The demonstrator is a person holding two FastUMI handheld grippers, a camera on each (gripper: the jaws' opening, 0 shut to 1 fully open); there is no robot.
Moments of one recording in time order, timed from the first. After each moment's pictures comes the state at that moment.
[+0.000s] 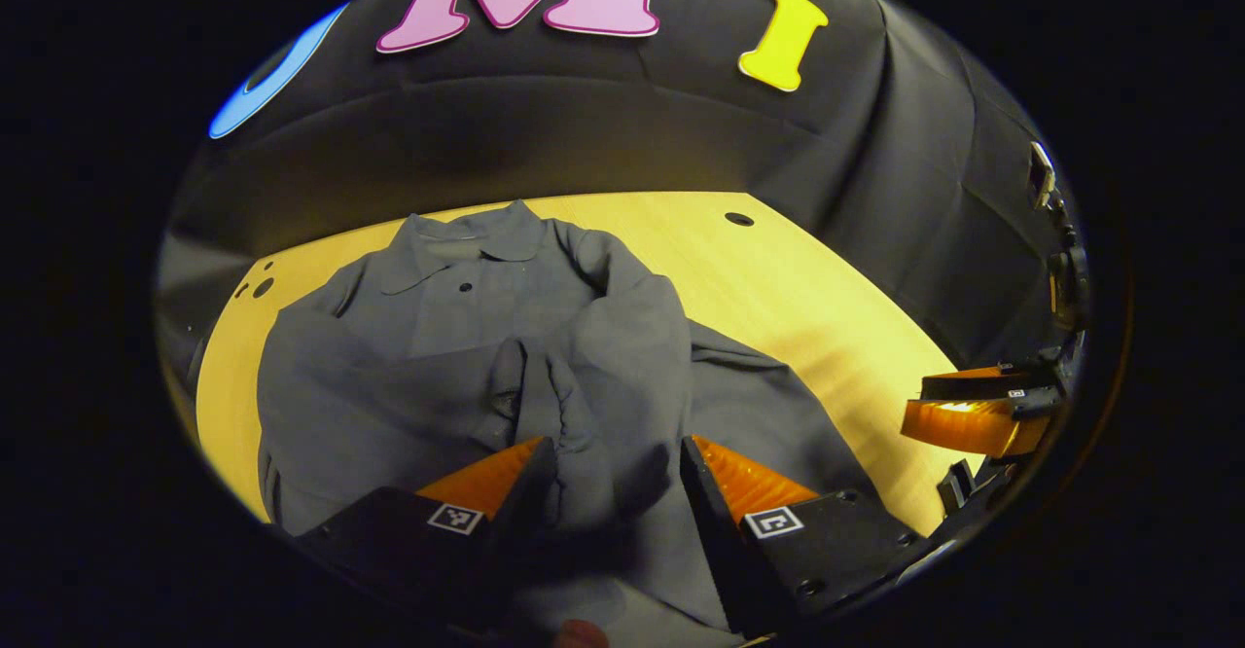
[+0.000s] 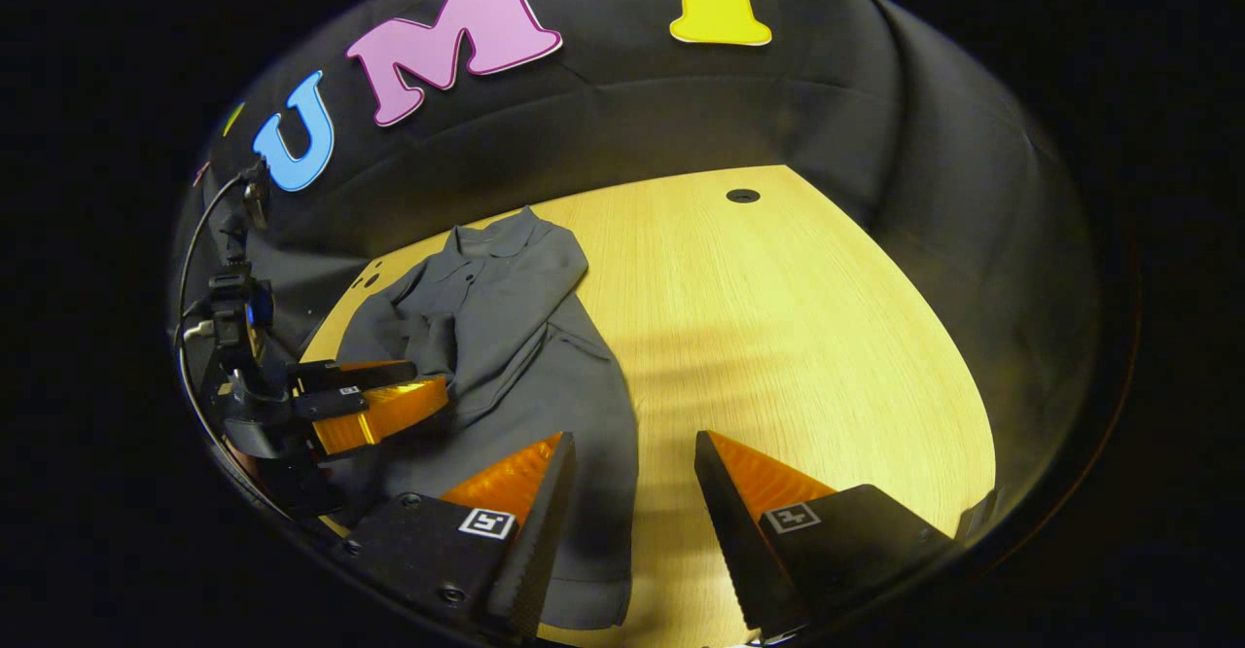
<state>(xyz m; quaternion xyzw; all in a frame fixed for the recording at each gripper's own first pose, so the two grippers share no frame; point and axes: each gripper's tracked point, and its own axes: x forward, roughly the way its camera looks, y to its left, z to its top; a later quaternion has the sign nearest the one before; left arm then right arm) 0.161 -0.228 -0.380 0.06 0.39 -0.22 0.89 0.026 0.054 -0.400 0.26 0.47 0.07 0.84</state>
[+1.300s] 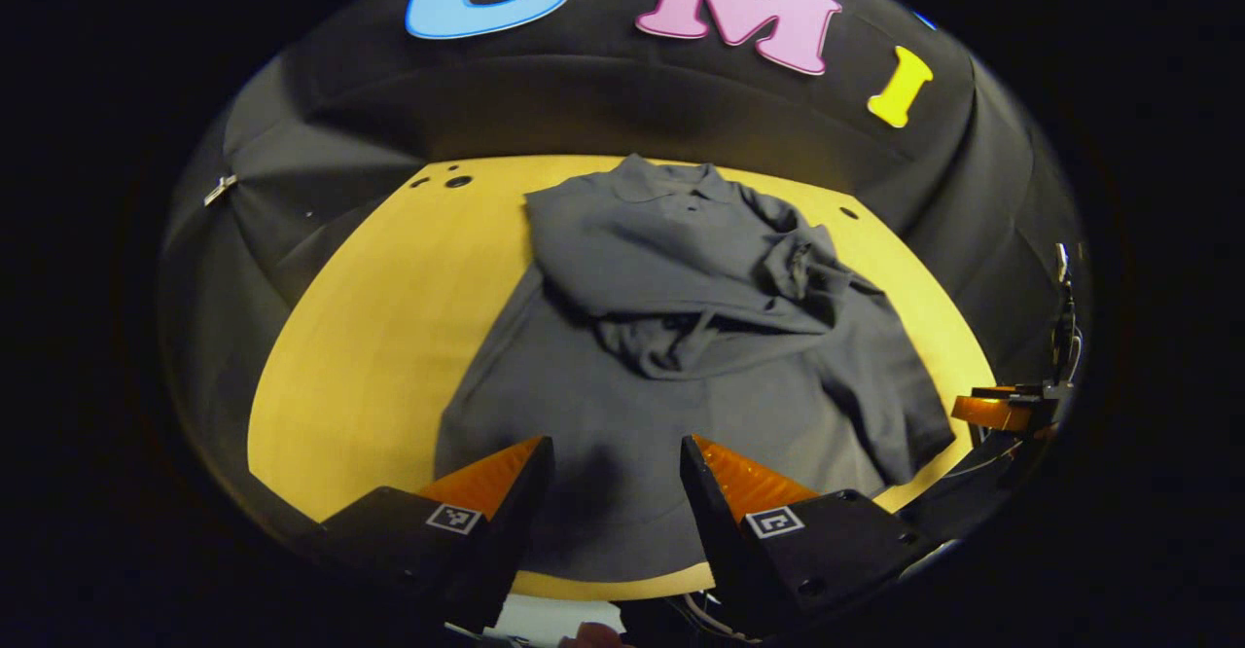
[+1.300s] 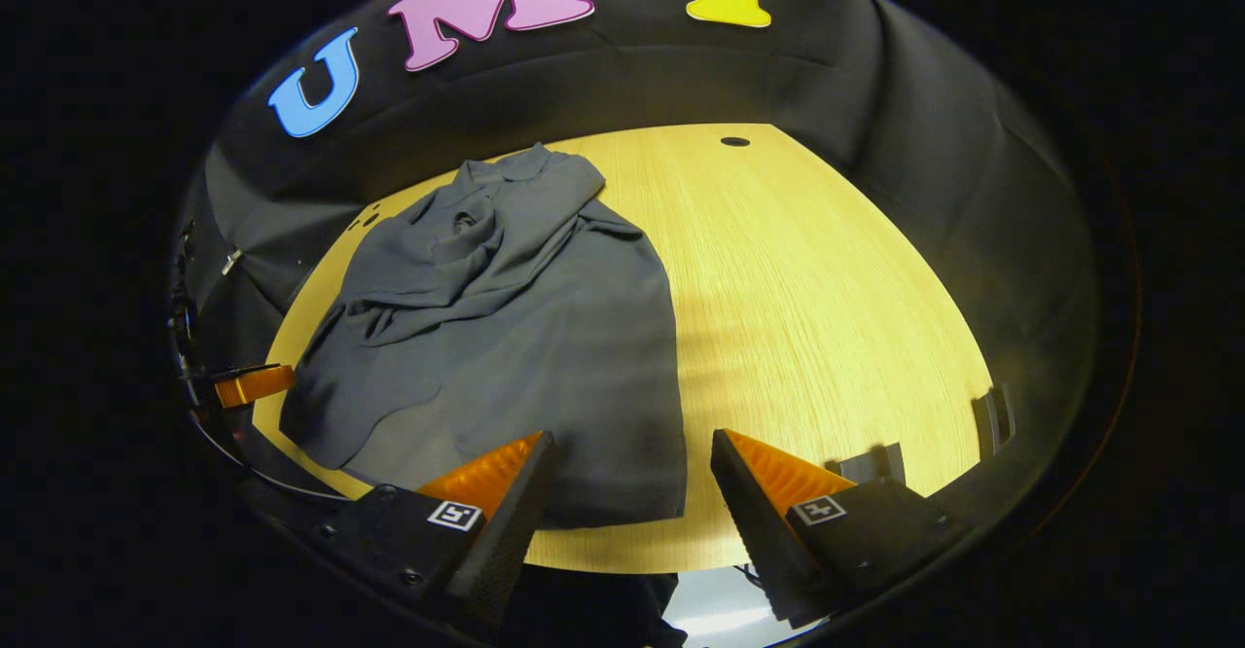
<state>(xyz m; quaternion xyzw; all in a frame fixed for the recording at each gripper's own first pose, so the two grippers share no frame) 0.036 0.051 -0.354 0.02 0.45 -0.06 0.89 -0.092 0.101 -0.381 0.22 0.53 0.06 0.81</state>
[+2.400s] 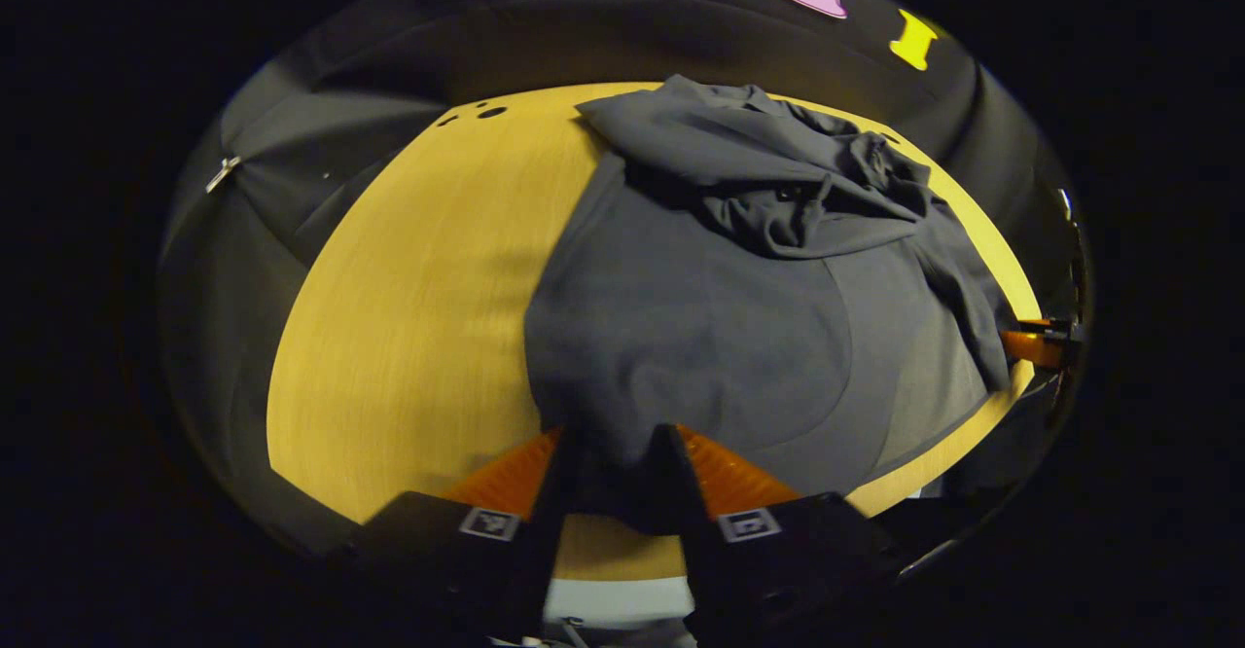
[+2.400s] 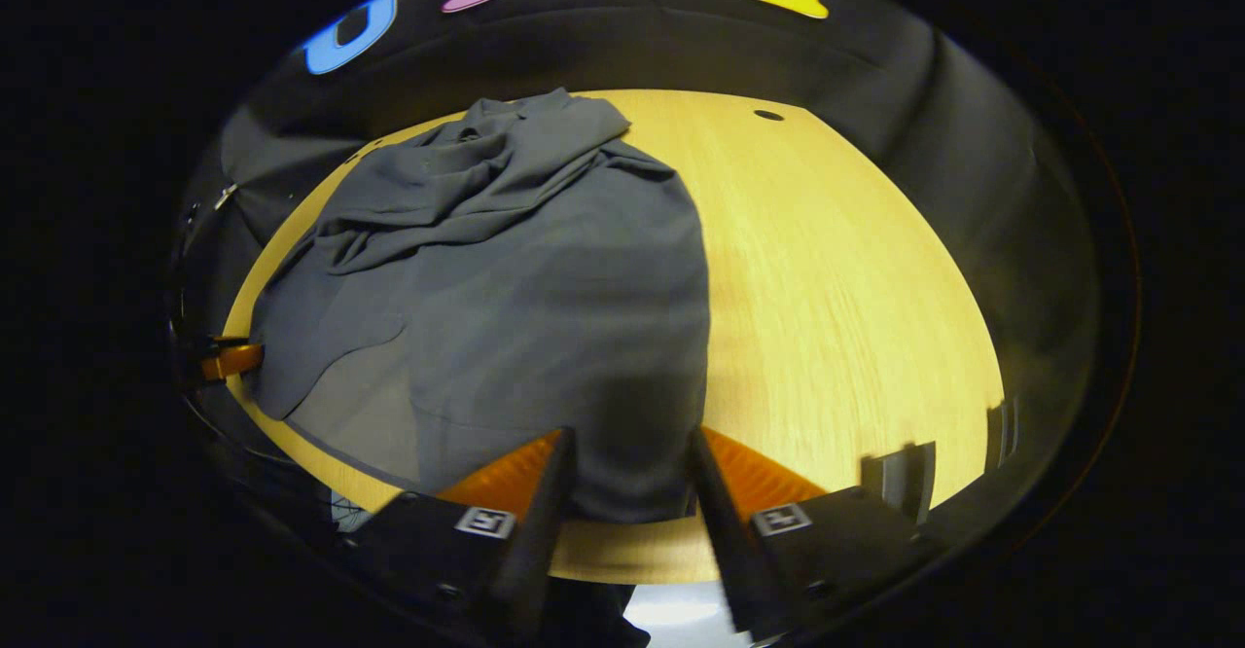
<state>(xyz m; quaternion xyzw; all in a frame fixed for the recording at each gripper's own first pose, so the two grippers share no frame) 0.011 0.099 -0.417 0.08 0.52 -0.09 0.85 -0.105 0.148 -0.413 0.16 0.56 0.13 0.80</state>
